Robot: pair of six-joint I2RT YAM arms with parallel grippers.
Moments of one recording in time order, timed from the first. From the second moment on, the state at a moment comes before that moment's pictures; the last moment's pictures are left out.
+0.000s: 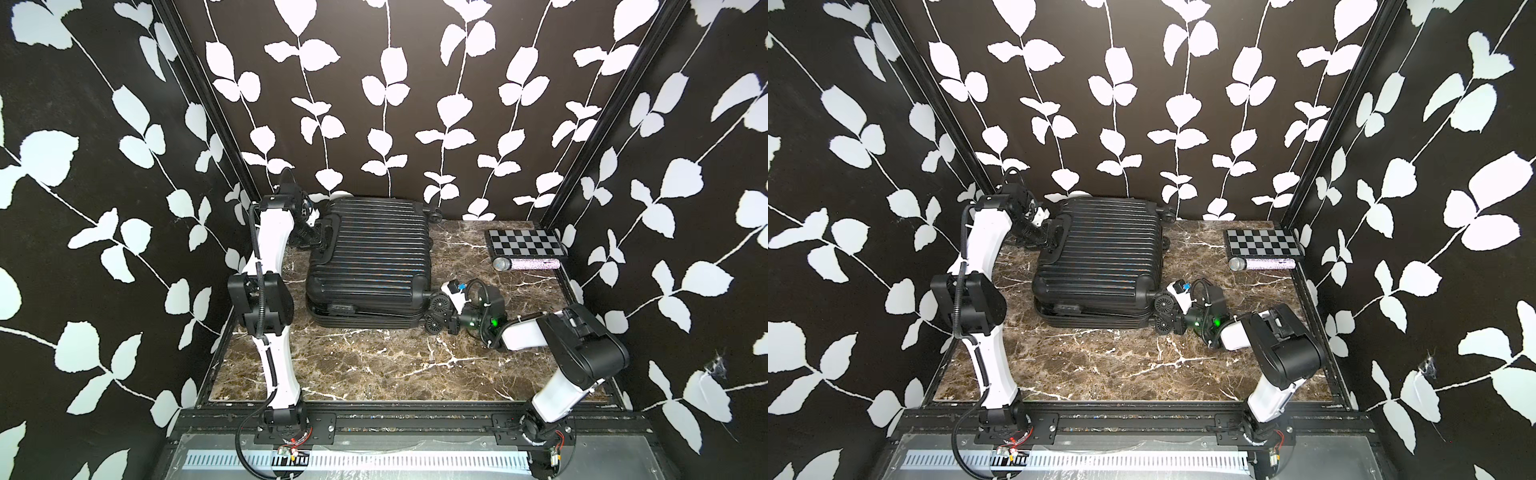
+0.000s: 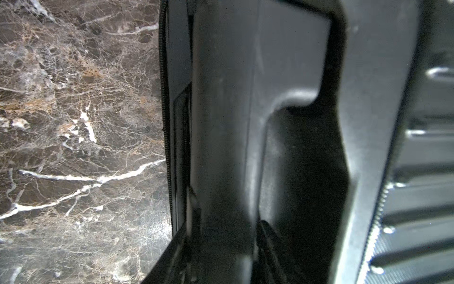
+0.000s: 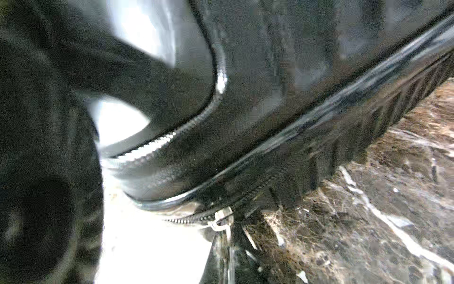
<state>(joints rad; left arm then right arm) -0.01 2.10 2.16 -1.31 0.27 0.02 0.38 1.68 0.47 0.78 -0.83 0.07</state>
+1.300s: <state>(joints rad) -0.04 2.15 2.29 -1.34 0.23 -0.02 0.39 1.51 0.40 0.69 -0.79 0.40</state>
